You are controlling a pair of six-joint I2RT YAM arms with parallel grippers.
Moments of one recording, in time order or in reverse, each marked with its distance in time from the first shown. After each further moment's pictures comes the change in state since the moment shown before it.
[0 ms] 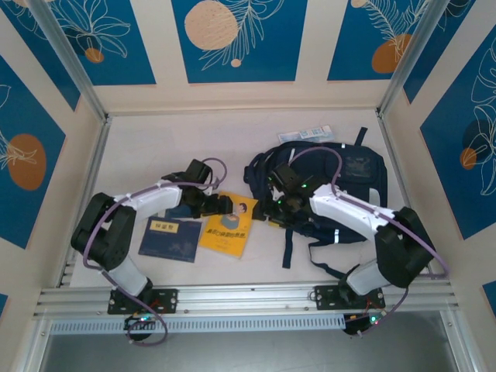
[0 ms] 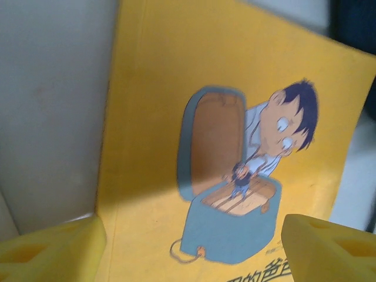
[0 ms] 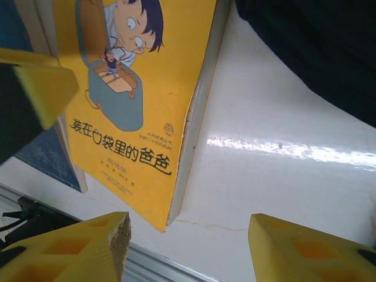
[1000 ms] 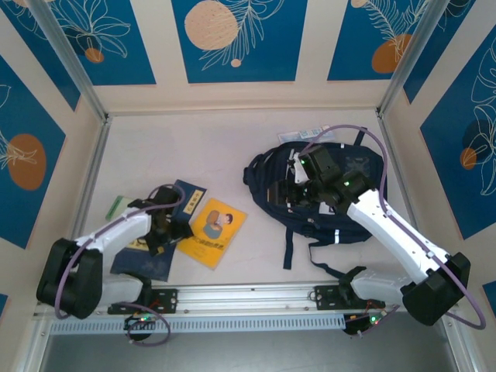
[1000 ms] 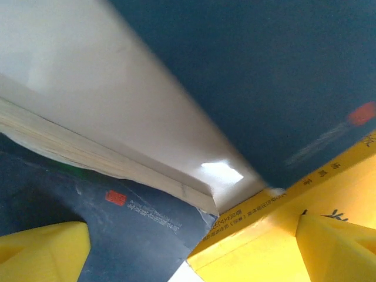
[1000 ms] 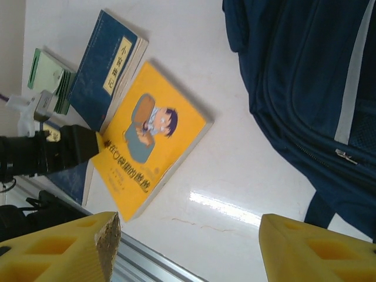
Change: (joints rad) left arm 0.140 -0.342 -0.327 -0.293 -0.269 -0.306; right arm -0.118 -0.316 0.129 -0.192 0.063 -0.272
